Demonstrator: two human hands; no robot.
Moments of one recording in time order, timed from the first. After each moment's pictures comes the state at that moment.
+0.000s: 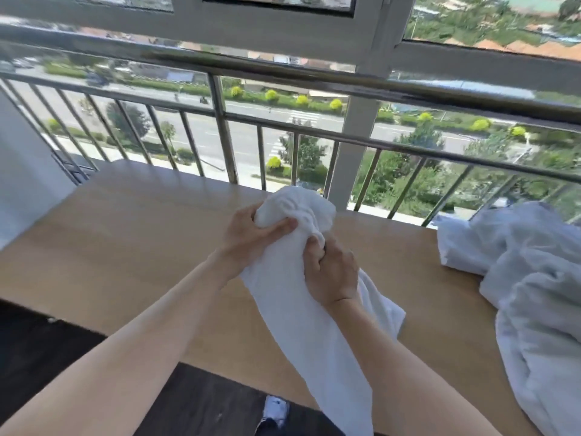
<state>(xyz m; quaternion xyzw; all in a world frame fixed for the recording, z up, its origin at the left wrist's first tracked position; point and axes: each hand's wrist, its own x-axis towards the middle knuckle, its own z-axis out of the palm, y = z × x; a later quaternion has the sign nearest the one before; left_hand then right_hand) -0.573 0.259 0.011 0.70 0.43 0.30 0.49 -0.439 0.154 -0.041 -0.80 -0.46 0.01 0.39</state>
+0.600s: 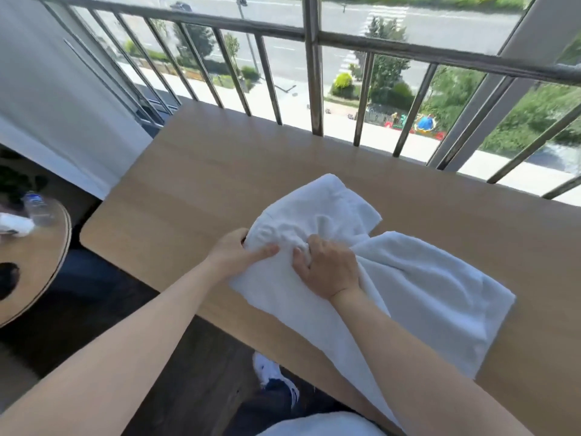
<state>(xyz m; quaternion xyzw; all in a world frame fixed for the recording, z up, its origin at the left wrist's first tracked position) -0.736 0.406 -0.104 0.62 0.63 0.01 0.47 -0.548 0.319 -0.167 -0.73 -0.63 0.05 0.27</state>
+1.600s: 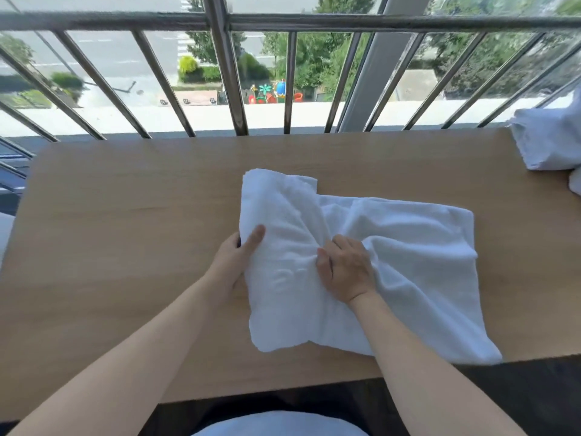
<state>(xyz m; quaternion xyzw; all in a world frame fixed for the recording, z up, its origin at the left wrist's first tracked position) -0.726 0.509 -0.150 0.50 0.46 0.00 0.74 -0.579 0.330 -0.189 -0.87 -0.44 0.01 0.20</state>
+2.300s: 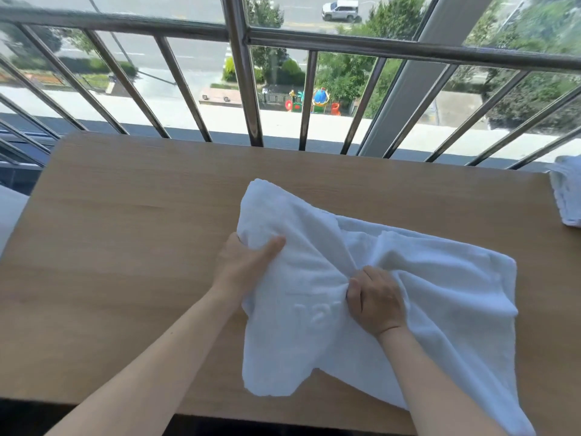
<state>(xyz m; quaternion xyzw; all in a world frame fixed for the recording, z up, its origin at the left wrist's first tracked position) -0.672 0.488 -0.140 0.55 0.60 0.08 0.58 -0.506 0.288 -0.212 -0.84 -0.50 -0.05 0.21</state>
